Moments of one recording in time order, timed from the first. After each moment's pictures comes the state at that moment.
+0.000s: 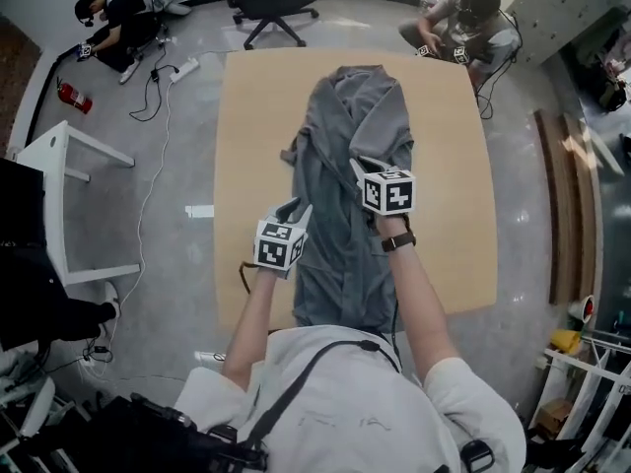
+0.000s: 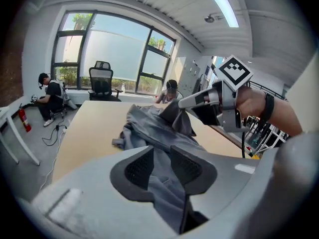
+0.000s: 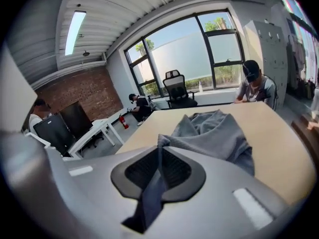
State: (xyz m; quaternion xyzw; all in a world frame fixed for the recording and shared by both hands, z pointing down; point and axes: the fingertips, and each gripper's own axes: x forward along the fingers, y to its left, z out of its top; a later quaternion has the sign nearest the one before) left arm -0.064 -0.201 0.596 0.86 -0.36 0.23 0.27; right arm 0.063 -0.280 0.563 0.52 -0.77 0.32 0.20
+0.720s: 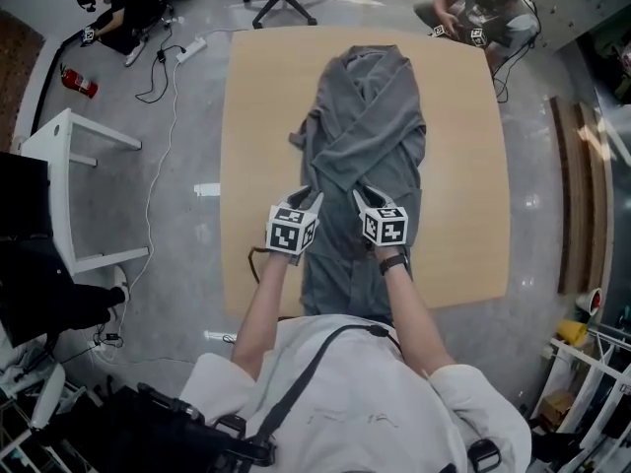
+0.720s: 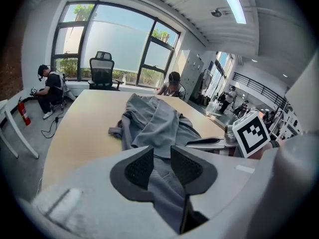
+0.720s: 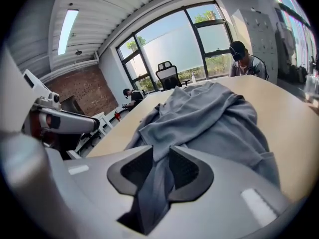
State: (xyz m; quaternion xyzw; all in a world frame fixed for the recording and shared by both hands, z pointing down) left arm -0.063 -0.196 0.632 0.85 -0.35 0.26 0.30; right arm 0.055 -0.183 0.698 0.53 -0.74 0.36 0.19
